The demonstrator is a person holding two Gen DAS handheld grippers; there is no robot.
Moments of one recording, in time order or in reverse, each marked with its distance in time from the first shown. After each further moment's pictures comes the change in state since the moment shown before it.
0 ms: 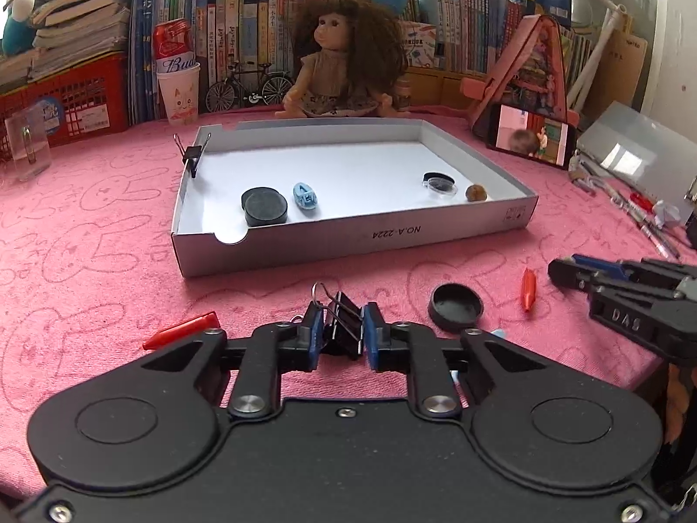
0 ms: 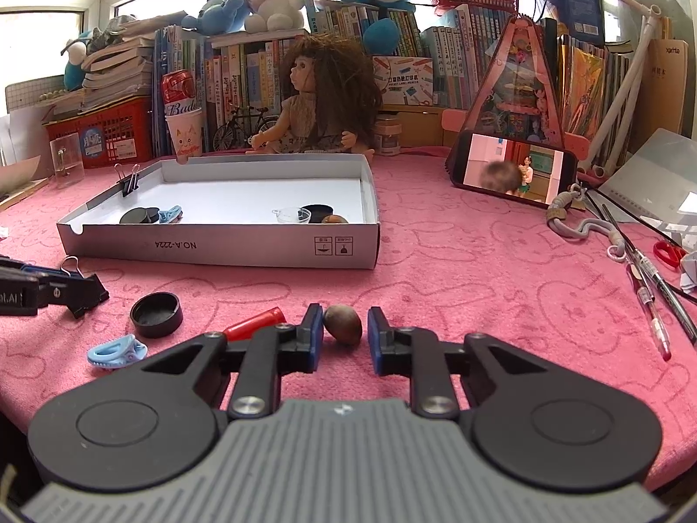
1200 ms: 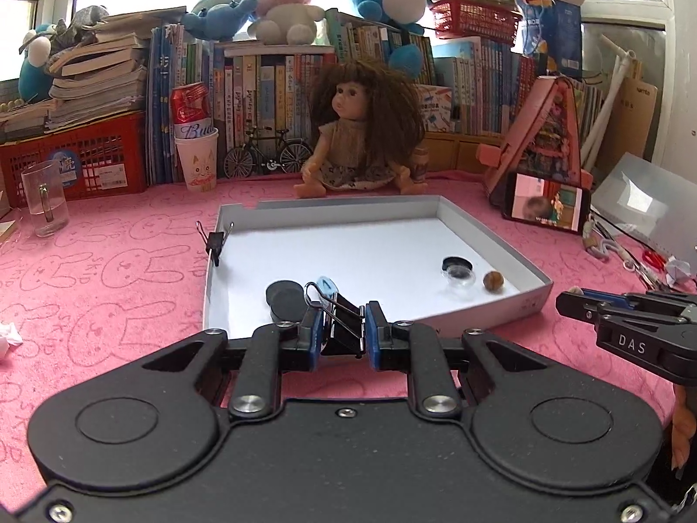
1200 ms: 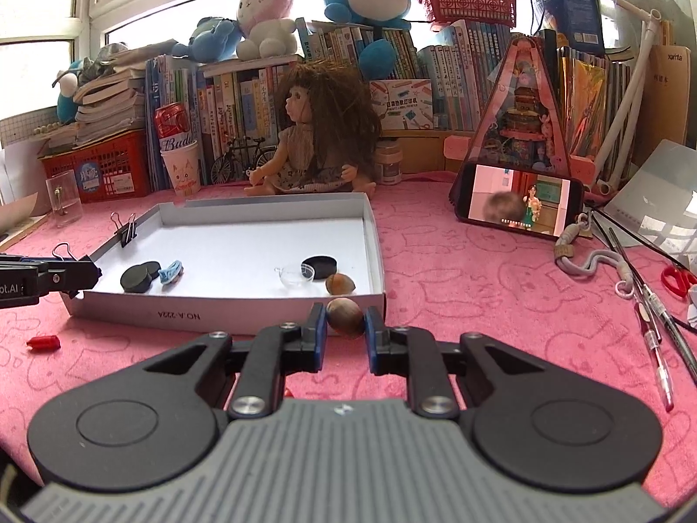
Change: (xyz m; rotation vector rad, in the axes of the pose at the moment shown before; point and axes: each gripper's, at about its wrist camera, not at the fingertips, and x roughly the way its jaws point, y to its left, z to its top) left arm -0.011 0.013 0.049 -0.027 -0.142 0.030; right arm 0.009 -0.001 0.042 0.047 -0.031 0.014
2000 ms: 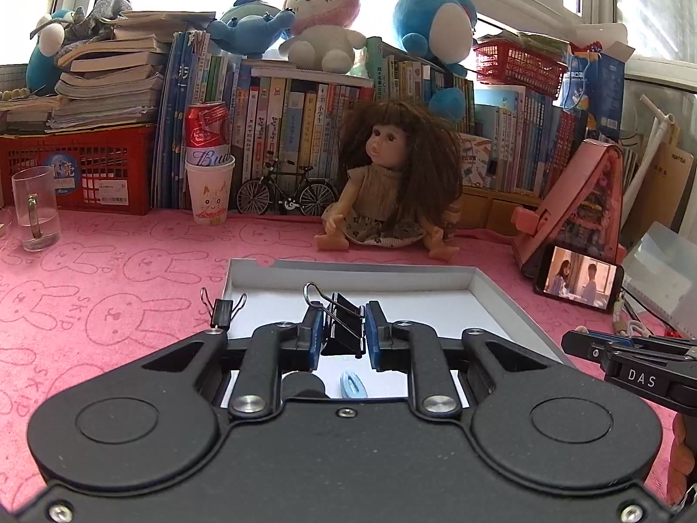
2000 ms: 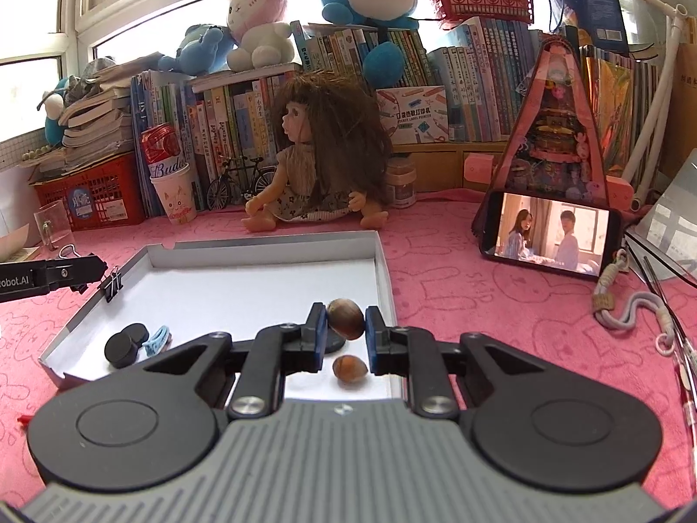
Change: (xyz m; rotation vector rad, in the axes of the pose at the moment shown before) left arm 0.062 0.035 0.052 -0.111 -0.071 0.011; right arm 0.056 -0.001 0.051 0.028 0.012 0.030
